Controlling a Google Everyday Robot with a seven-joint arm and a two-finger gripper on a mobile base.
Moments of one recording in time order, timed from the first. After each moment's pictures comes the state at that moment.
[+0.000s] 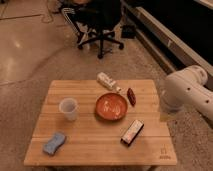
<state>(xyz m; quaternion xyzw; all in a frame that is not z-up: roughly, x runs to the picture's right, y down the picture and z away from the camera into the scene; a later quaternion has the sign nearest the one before) 0.262 0.106 0.678 -0.28 0.02 0.02 0.96</state>
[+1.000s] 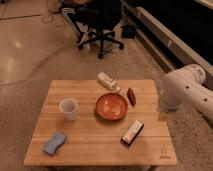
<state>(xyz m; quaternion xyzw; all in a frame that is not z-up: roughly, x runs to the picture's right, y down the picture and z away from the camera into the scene) 0.259 0.114 0.673 -0.28 0.02 0.03 0.96</state>
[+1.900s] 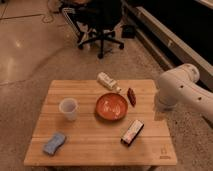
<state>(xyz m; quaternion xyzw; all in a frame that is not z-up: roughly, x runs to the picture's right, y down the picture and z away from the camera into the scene) 0.234 0.119 0.680 -0.29 0.02 0.04 0.96</state>
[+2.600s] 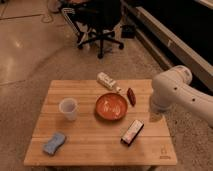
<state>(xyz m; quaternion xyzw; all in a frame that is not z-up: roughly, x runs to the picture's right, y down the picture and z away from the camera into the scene) 0.211 0.125 0.675 -0.29 0.02 0.04 0.96</state>
